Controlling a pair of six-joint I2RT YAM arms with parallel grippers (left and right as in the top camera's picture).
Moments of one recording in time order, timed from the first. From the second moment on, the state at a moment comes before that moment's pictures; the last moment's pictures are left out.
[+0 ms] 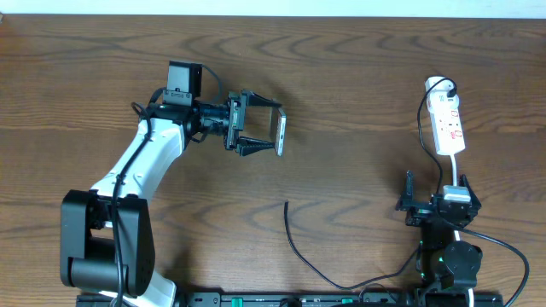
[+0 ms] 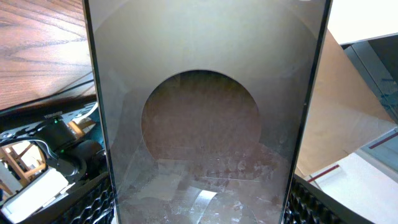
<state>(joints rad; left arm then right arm) -0.15 1.73 1.15 -0.37 1.30 -1.51 -0.02 0.01 0.01 -0.06 0.11 -0.07</state>
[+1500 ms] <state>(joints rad) -0.15 1.73 1.15 -0.53 0.72 -0.77 -0.02 0.01 0.01 -0.06 0.11 -0.07</state>
